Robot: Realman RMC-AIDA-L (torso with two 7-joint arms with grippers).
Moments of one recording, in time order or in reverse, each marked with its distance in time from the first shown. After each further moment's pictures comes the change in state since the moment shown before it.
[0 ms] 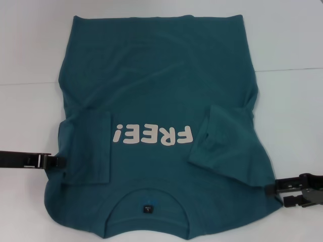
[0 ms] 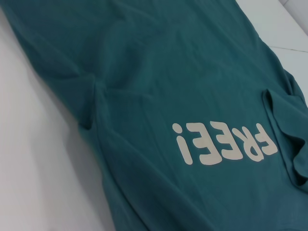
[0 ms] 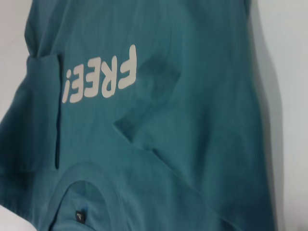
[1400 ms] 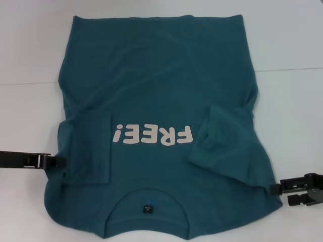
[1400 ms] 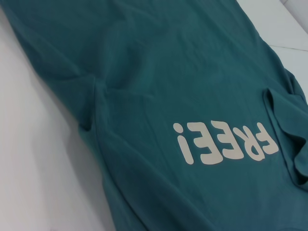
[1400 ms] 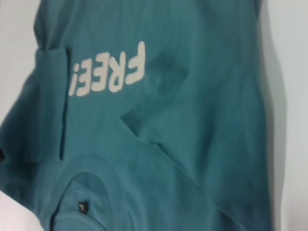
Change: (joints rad) left arm -0.003 0.005 0.001 0.011 0.000 -0.005 0.007; right arm -0.010 -0.013 -0.014 -0.022 0.016 -0.028 -0.026
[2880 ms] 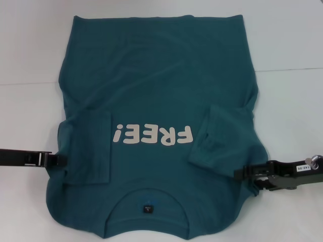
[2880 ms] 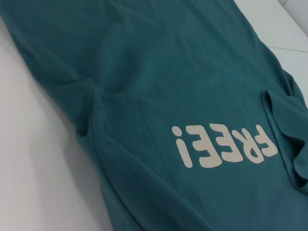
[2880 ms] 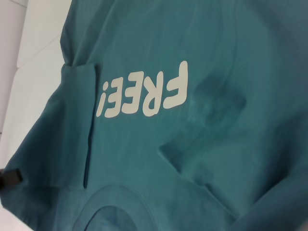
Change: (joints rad) left arm -0.006 0.000 -0.001 0.000 0.000 -0.002 0.000; right arm 0.066 0.068 -0.036 0.077 0.078 0.151 -0.022
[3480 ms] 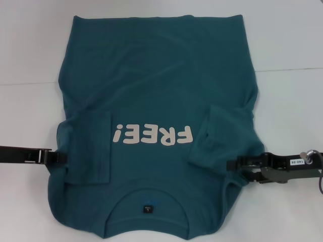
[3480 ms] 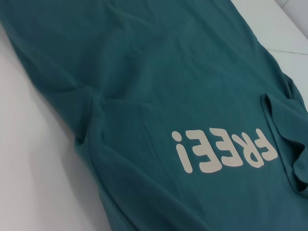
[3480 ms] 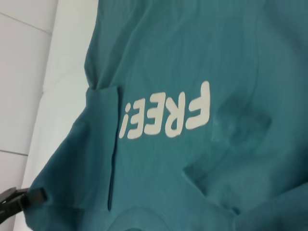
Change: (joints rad) left arm -0.008 0.003 -0.003 0.000 0.000 -0.002 0.000; right arm 0.001 -0.001 0.004 0.055 0.092 0.026 -0.033
